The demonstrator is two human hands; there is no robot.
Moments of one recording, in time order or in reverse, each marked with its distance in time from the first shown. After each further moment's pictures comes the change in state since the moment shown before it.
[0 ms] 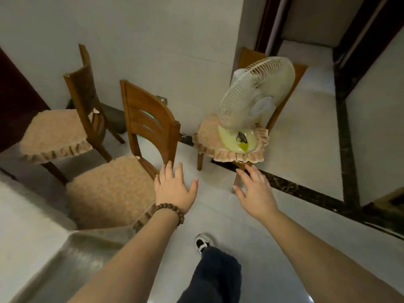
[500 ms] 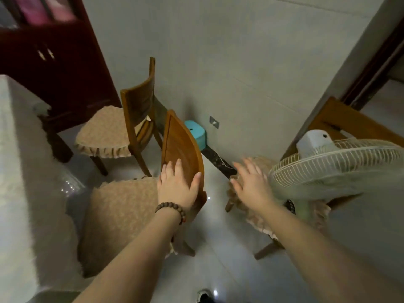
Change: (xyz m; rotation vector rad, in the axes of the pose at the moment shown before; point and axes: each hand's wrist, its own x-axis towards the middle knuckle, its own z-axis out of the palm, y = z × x) left_hand 0.249 0.001 -0.047 -0.166 0.203 -0.483; right_hand 0.348 -0.069 -0.015 -0.019 -0.100 -0.438
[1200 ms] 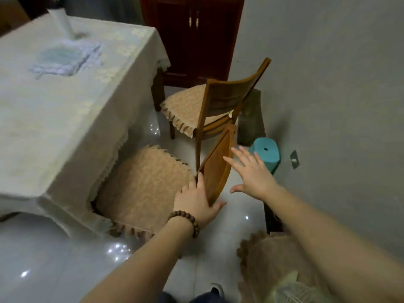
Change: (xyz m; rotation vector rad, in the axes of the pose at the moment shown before) left_hand 0.093 0.077 0.042 0.003 -0.090 -0.525; right_hand 0.287 -0.016 0.038 -0.330 -0.296 -1.060
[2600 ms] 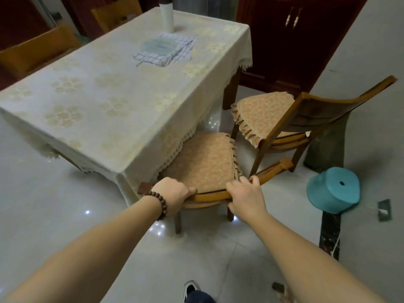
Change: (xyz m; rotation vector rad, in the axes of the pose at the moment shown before) left_hand 0.019 -0.209 -0.073 0.534 -0.124 0.141; right_hand 0.109 -0.165 0.033 0.062 0.153 -0.315
